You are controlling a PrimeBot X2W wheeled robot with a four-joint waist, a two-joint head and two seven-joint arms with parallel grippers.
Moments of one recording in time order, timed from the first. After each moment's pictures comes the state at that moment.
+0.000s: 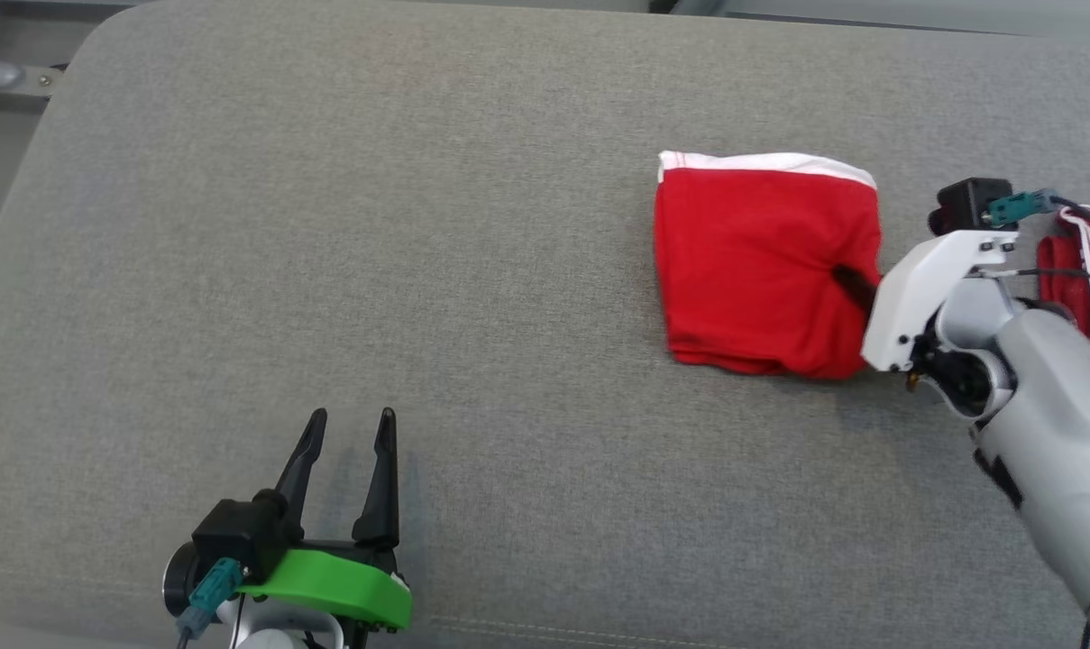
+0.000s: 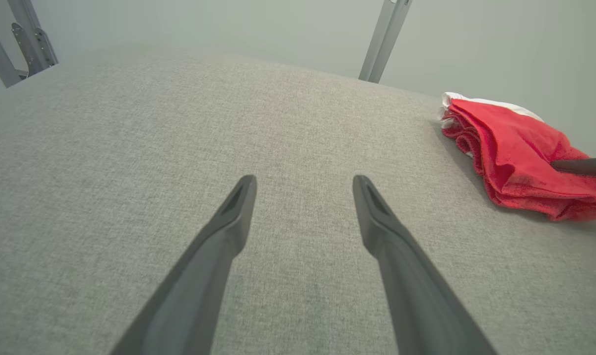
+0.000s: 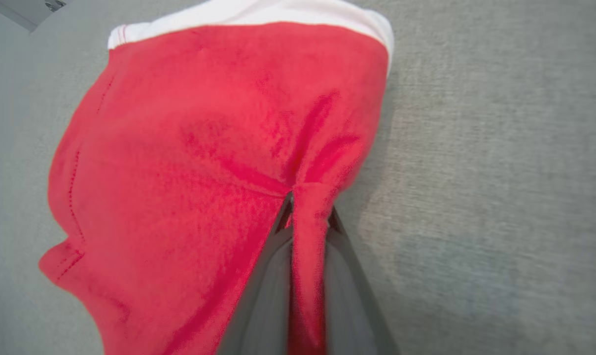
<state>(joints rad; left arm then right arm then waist) -0.07 0.05 -0.20 0.23 -0.32 -0.09 -0.26 -0.73 -0.28 0.37 0.79 0.75 0.13 0.30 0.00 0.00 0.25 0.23</state>
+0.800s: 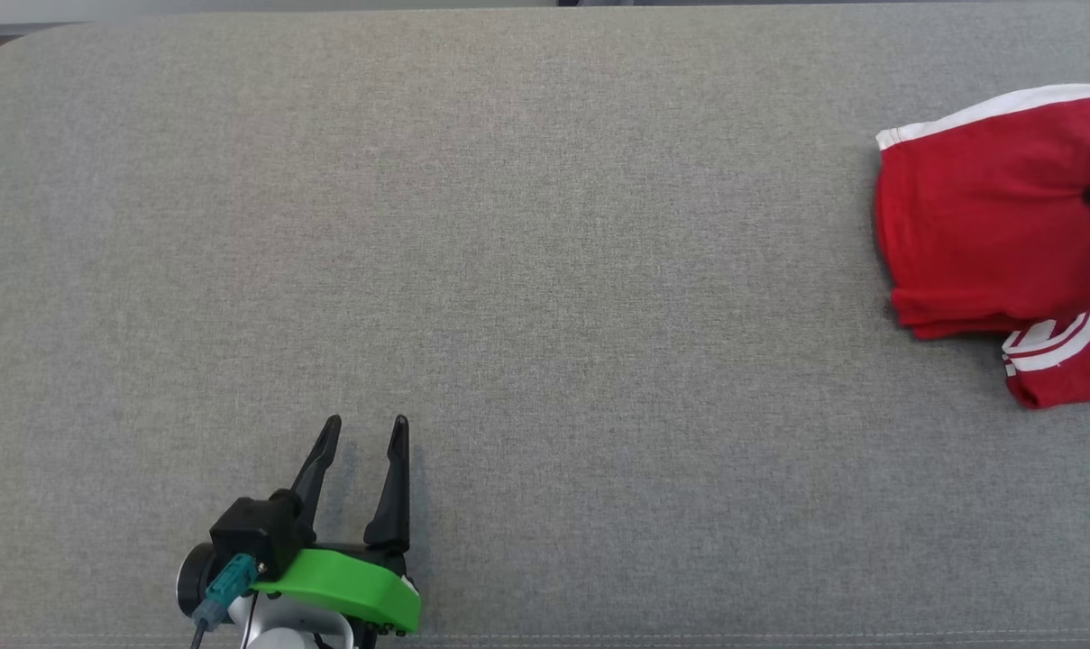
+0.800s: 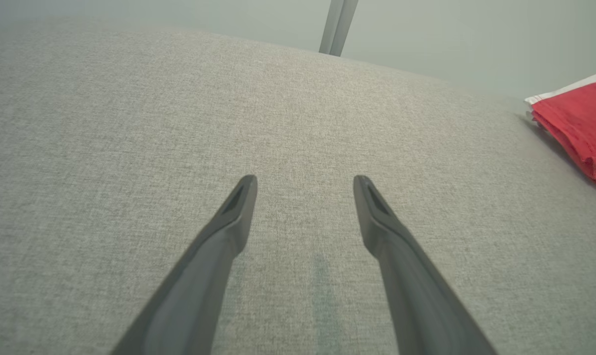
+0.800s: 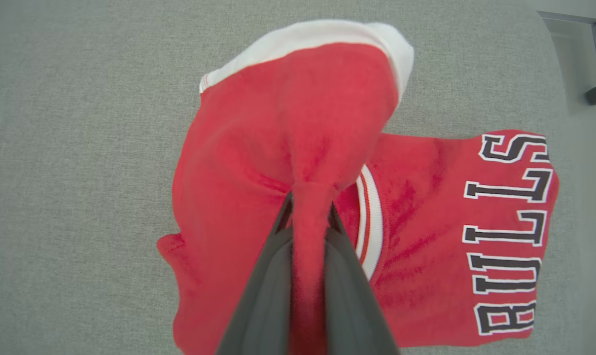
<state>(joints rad) -0.09 0.05 -0.22 0.28 -0.32 -0.09 -0.26 -0.79 -0.71 0.30 0.53 0.78 0.13 0.72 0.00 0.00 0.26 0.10</state>
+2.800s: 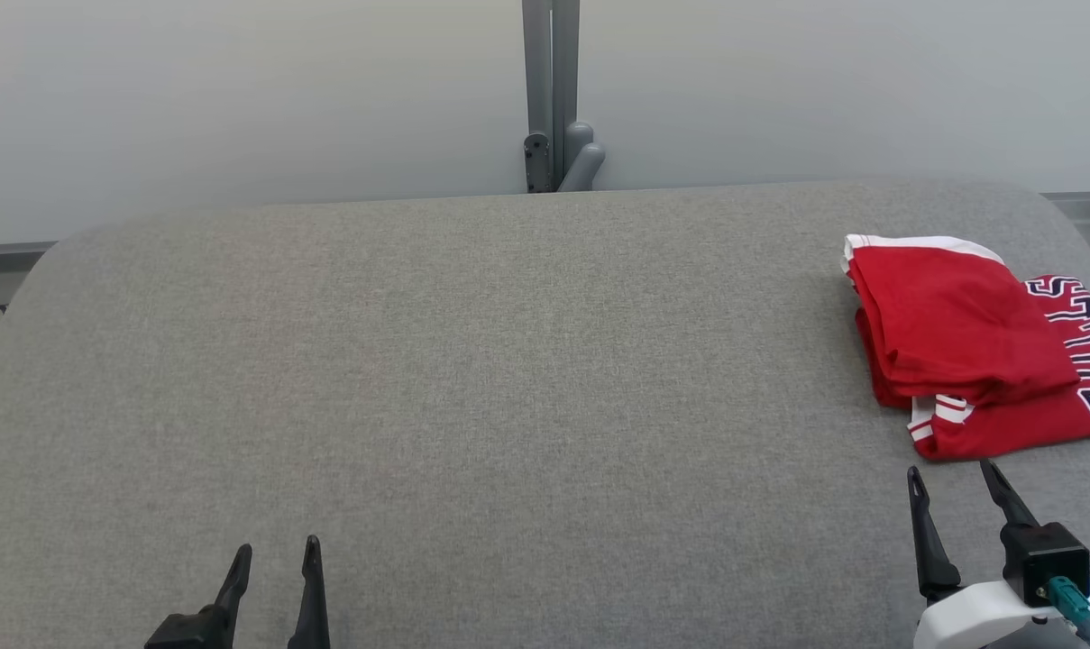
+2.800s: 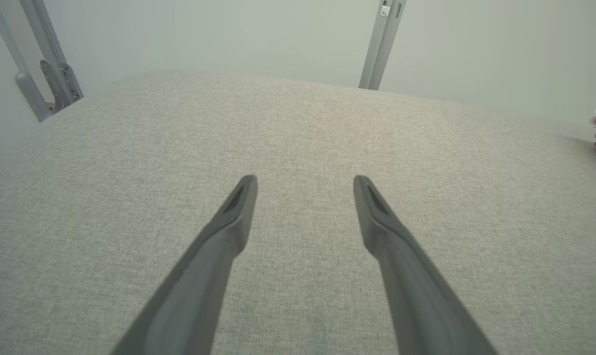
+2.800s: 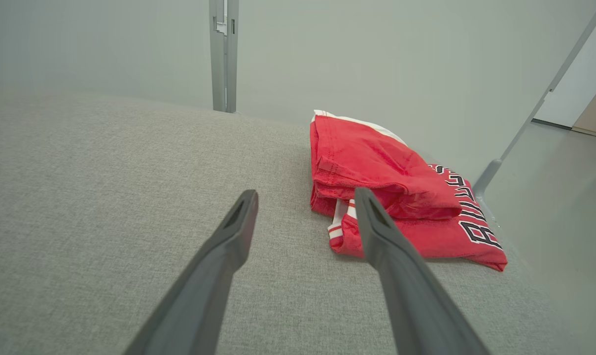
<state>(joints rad) 0.09 0.05 -0.02 0.32 -0.22 -0.09 -0.26 0.04 -0.10 -0.14 0.23 -0.08 0.13 -0.26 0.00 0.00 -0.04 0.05</state>
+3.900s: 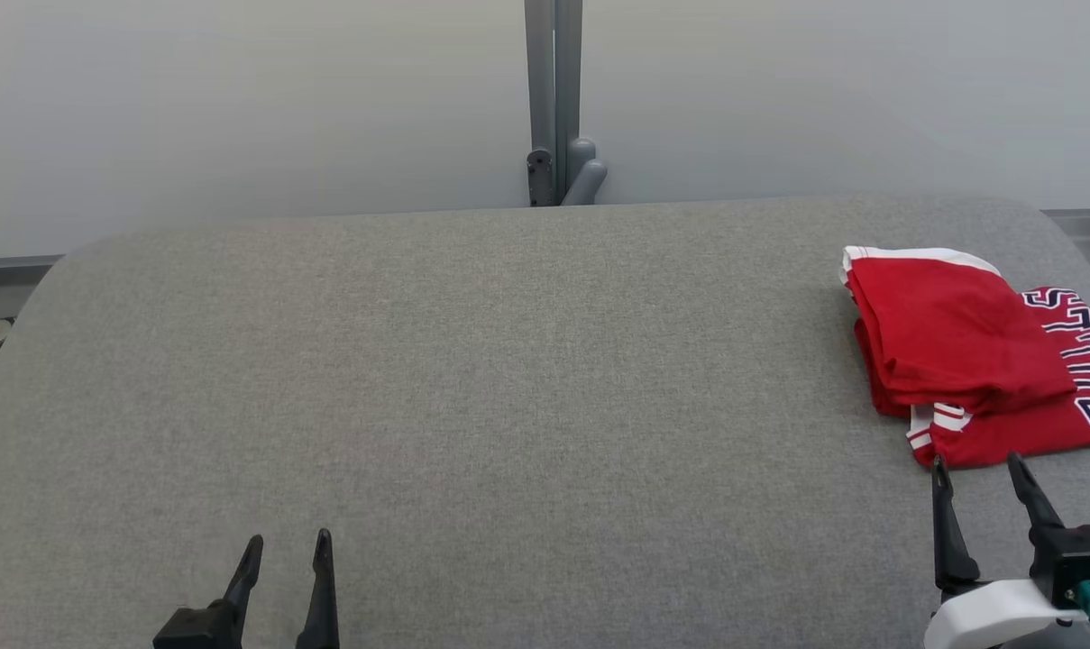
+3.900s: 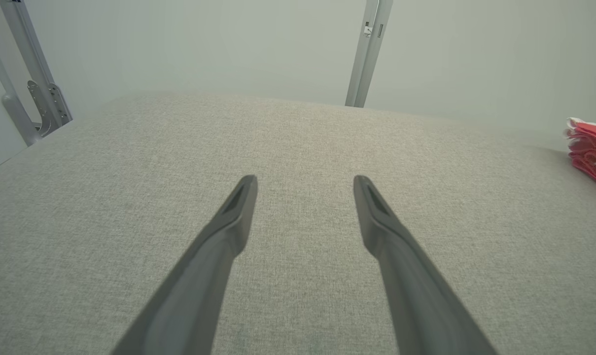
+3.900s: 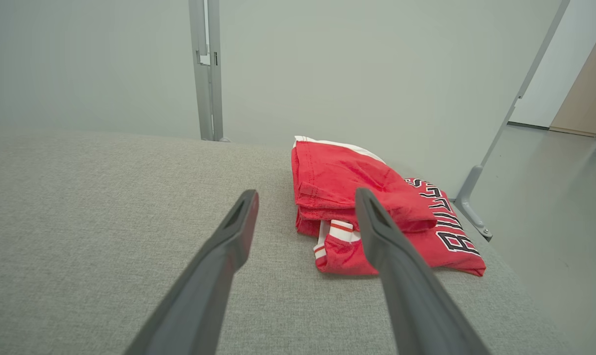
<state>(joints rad) 0.09 0.05 -0.04 0.30 -0.21 -0.11 -0.26 0.08 -0.05 -0.20 0.16 -0.07 0.13 -0.26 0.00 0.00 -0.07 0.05</state>
